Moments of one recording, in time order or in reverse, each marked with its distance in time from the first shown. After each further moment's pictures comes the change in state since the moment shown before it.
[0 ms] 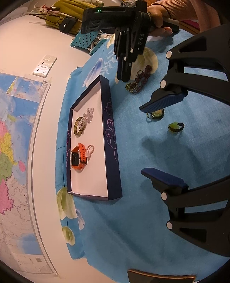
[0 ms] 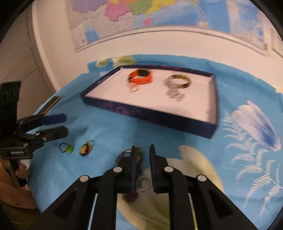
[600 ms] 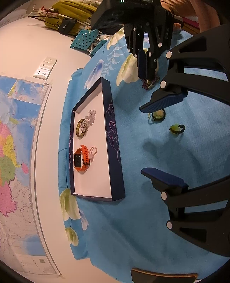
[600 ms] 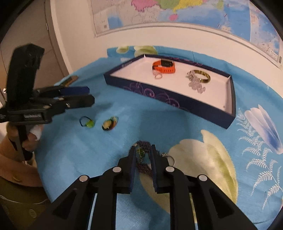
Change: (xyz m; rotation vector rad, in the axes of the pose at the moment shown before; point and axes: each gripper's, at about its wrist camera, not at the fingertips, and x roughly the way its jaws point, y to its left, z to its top) left arm -0.003 -0.003 0.001 0.019 -0.012 -0.003; right arm 0.002 0.037 -0.022 -0.148 0.093 0.061
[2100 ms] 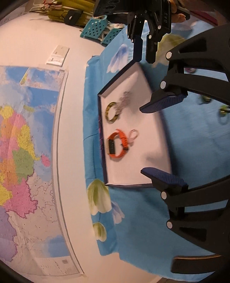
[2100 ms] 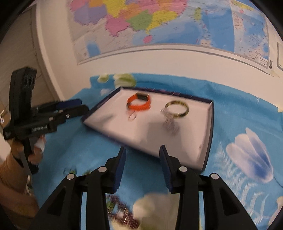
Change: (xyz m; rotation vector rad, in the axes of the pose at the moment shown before) left arm 0.014 0.015 0.069 0.032 -0.085 0.085; right arm -0.020 -0.043 0.051 0.076 -0.136 -0.030
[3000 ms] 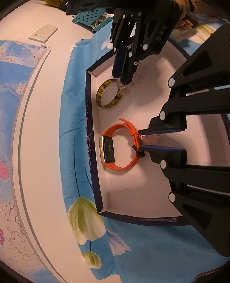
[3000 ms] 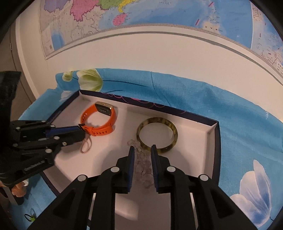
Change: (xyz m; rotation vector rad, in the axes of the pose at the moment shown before) left arm 0.141 0.004 0.043 -0.039 0.208 0.017; right arm 0.110 -0.047 0.077 0.029 0.053 -0.159
